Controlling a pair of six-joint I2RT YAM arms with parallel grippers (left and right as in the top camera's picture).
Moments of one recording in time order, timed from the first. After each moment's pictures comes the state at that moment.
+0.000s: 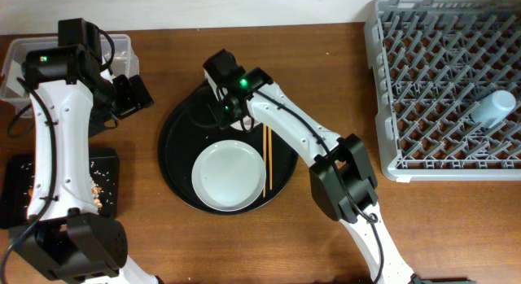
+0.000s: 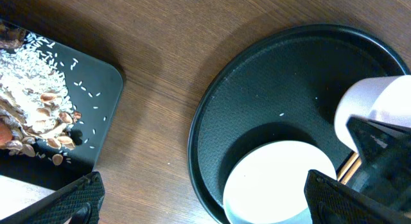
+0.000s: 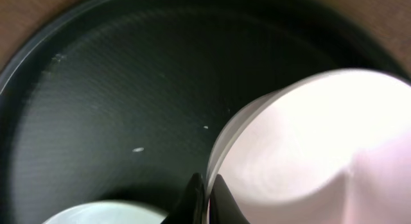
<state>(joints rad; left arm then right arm) 0.12 1.82 1.90 -1.43 0.02 -0.36 0.65 2.43 2.24 -0.97 -0.09 0.13</state>
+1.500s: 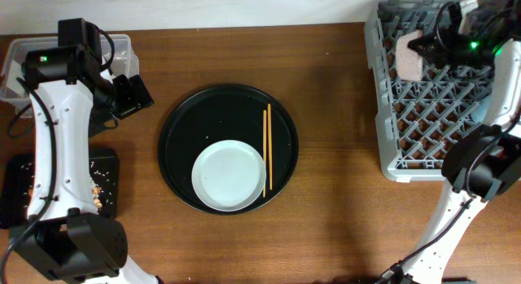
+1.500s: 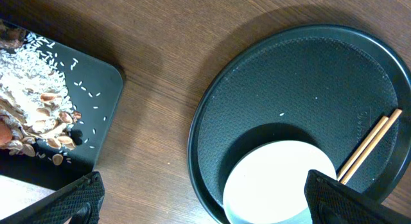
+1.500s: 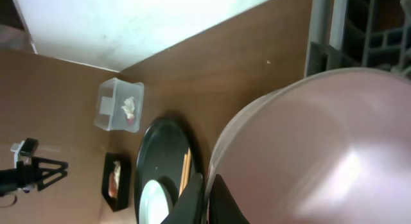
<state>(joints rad) 0.12 1.82 1.90 -1.43 0.02 -0.36 -0.44 2.45 2.48 -1.33 -1.07 -0.16</state>
